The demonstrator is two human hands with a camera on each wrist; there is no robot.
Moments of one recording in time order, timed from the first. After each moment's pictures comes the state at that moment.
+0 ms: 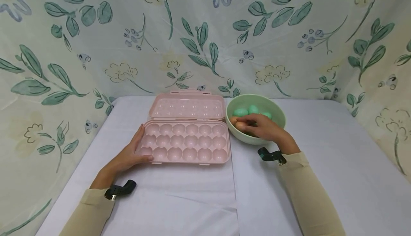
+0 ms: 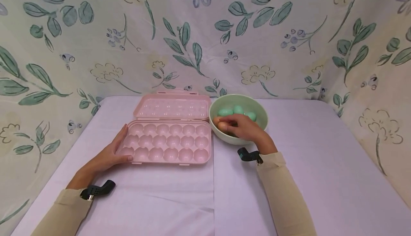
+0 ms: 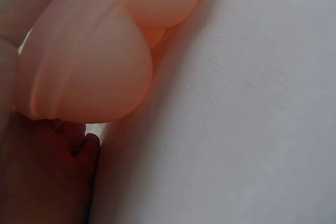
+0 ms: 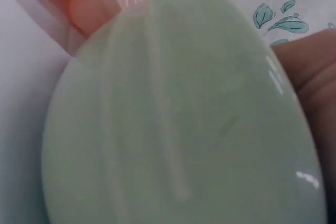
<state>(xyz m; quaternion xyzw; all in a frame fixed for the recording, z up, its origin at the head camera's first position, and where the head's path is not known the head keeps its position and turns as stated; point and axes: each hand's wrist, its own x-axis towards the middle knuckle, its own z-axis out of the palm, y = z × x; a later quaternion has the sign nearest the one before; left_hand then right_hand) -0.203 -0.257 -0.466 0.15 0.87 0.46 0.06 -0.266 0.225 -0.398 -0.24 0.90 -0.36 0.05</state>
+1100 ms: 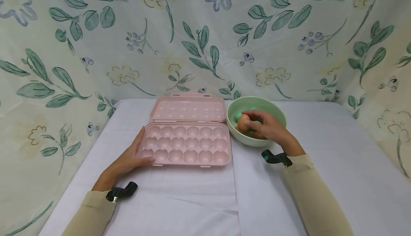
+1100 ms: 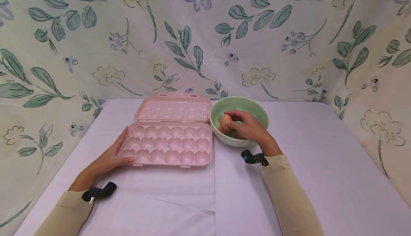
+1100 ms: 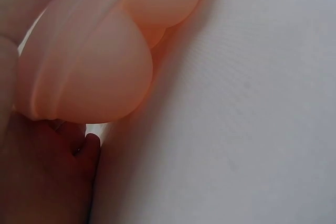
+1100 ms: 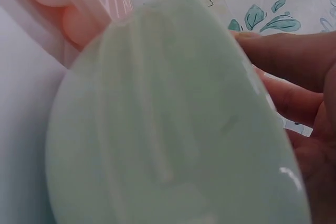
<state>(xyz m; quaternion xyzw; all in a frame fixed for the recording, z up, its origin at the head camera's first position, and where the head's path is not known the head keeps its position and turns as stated) -0.200 -0.258 -0.467 0.13 0.87 0.48 0.06 -0.265 0.230 -0.393 -0.20 0.86 -0.47 0.04</state>
